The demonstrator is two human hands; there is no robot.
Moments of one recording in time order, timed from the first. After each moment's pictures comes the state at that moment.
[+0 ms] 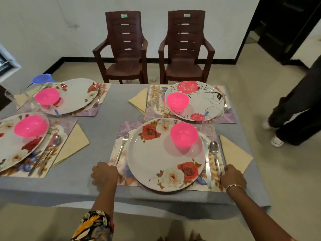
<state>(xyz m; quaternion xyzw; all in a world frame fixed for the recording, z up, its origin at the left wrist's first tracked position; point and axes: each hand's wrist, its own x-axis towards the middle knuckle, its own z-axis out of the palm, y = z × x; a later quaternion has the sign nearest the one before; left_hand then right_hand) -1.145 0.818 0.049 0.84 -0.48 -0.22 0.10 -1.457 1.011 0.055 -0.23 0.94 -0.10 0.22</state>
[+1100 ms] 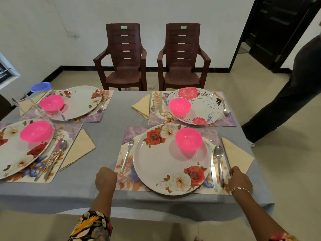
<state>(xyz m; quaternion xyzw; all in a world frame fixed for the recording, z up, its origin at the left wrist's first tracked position) -1.108 0.812 0.049 0.78 -0.54 -0.30 0.10 -1.437 1.026 0.067 -0.25 0.95 -0.10 0.17</state>
